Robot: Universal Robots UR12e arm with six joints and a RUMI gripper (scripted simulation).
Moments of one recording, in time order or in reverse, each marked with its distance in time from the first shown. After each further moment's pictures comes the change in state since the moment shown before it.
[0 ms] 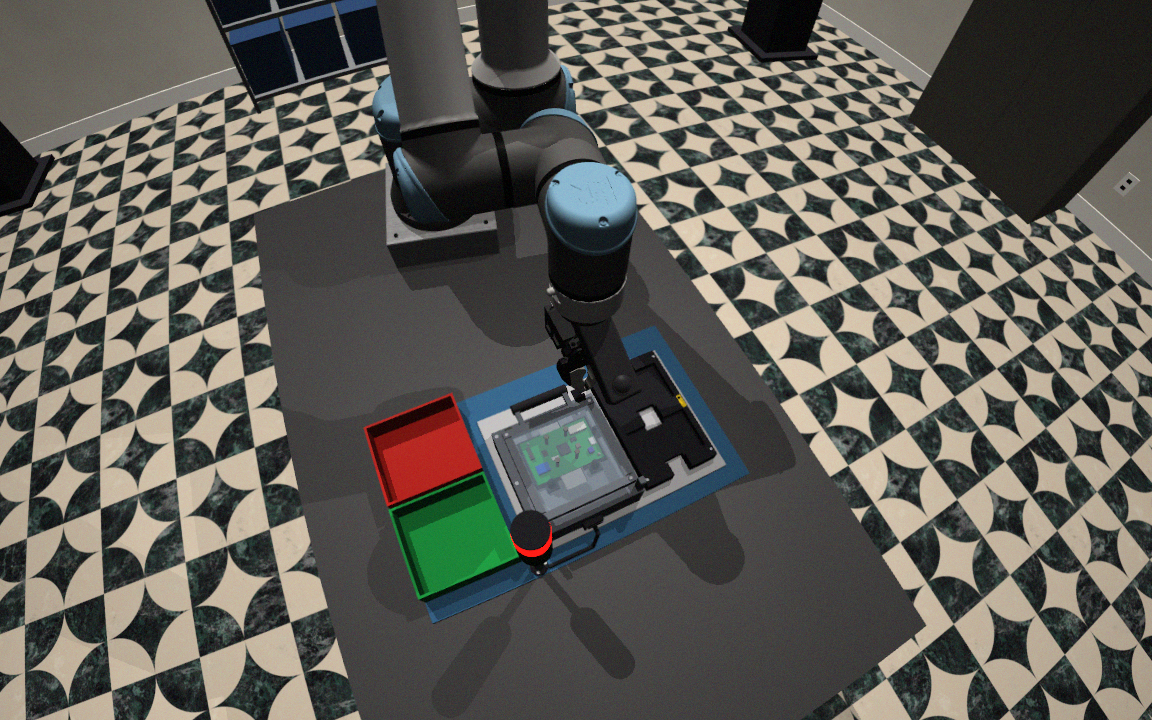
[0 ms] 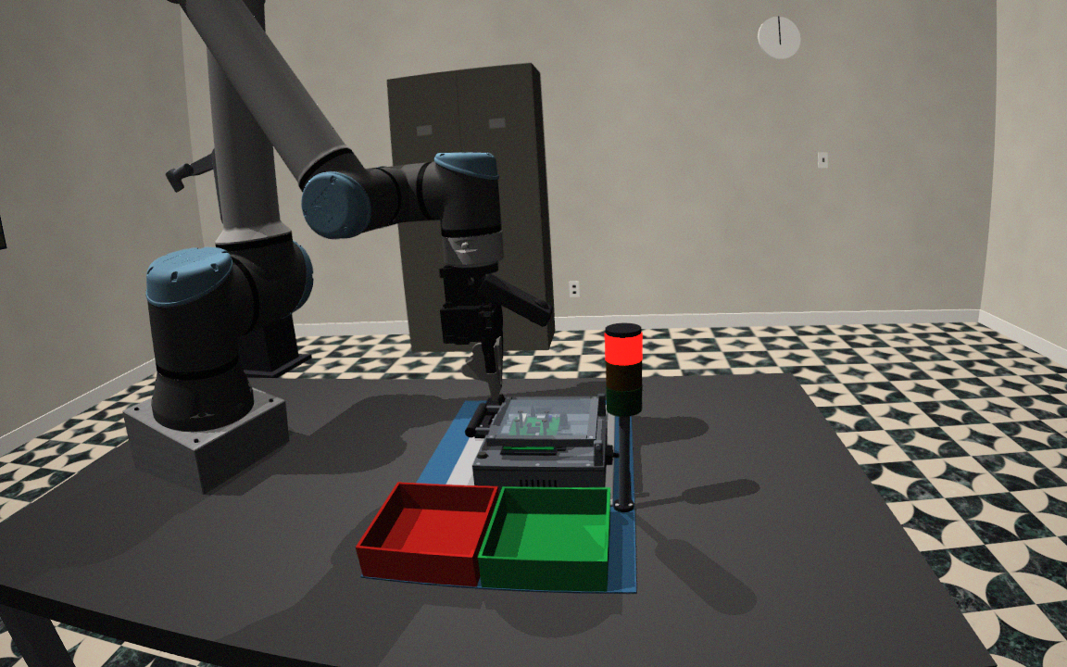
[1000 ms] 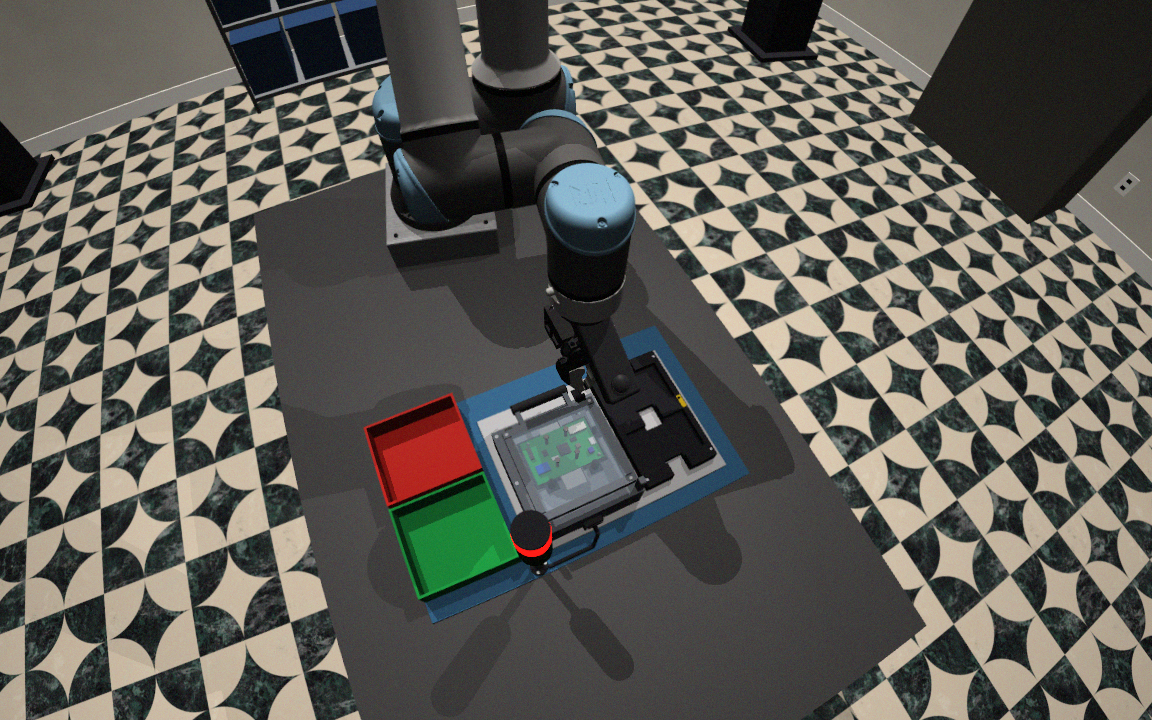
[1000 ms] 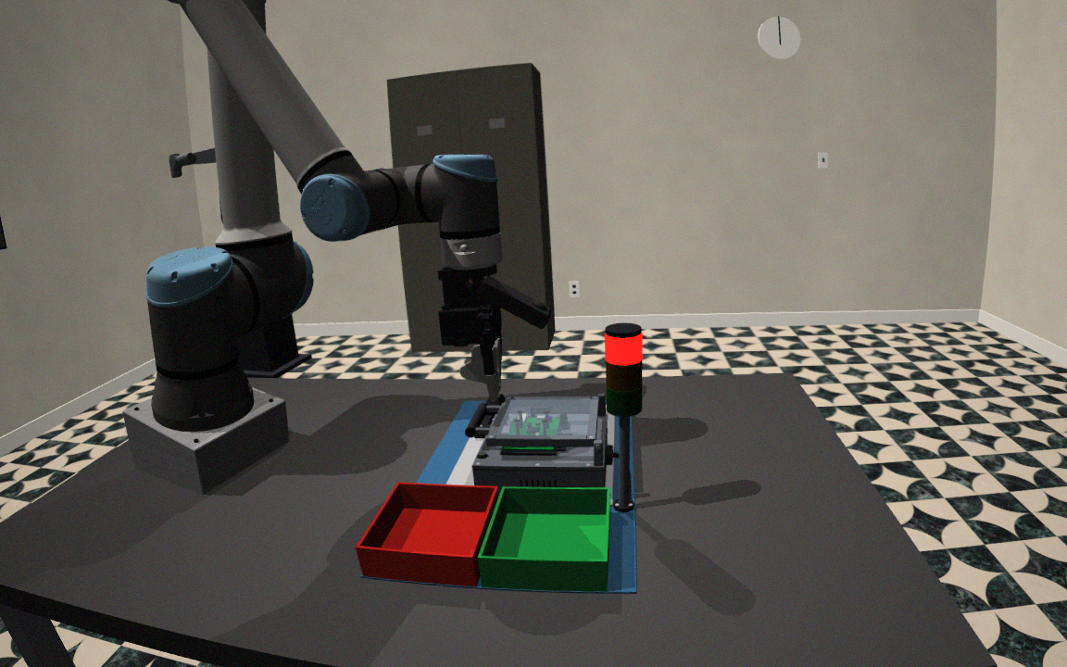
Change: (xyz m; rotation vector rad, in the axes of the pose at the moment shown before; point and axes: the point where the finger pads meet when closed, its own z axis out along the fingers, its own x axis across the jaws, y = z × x) arm 0.000 0.003 0.003 -0.001 0.000 0.000
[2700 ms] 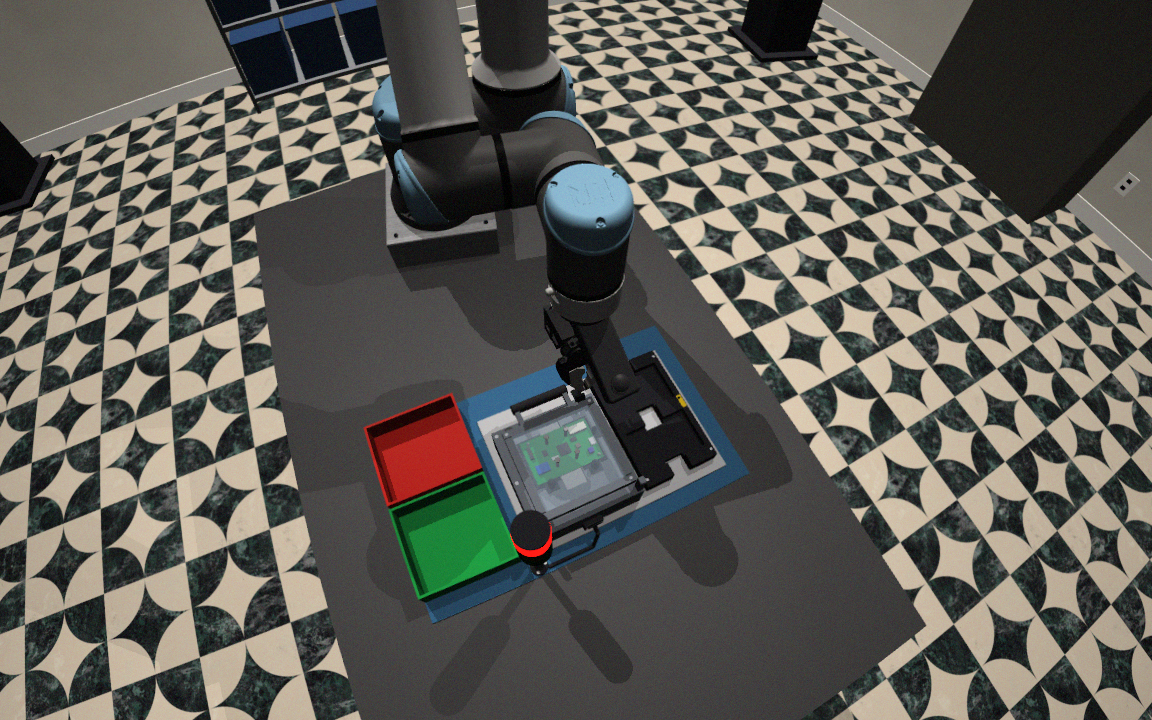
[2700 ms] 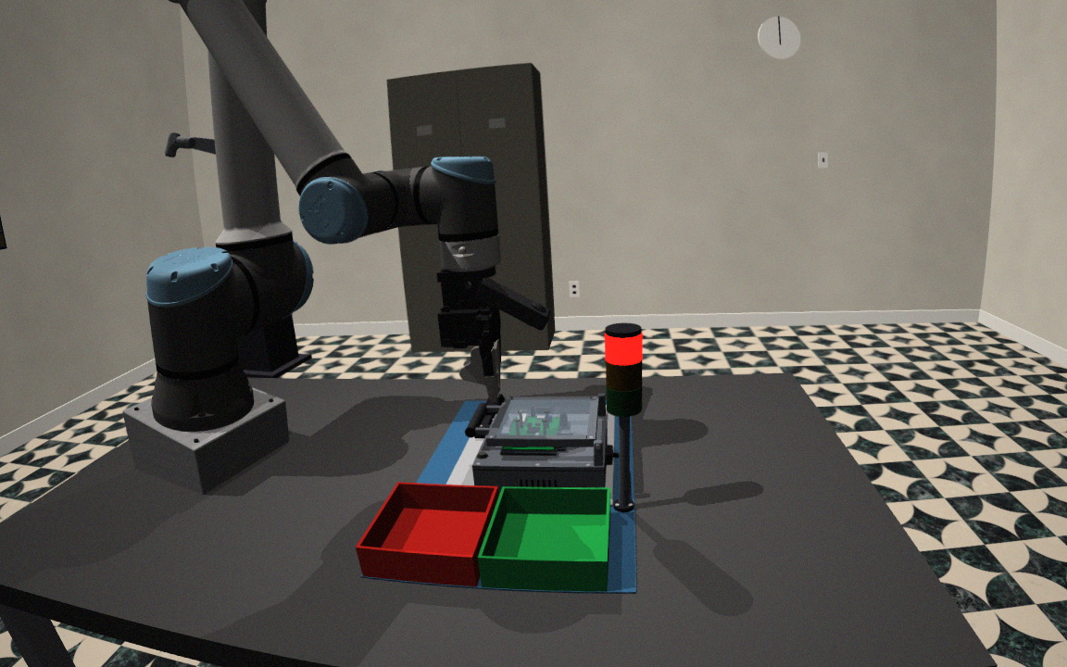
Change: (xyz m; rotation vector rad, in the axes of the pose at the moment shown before) arm -0.001 0.001 0.003 0.005 -0.002 -0.001
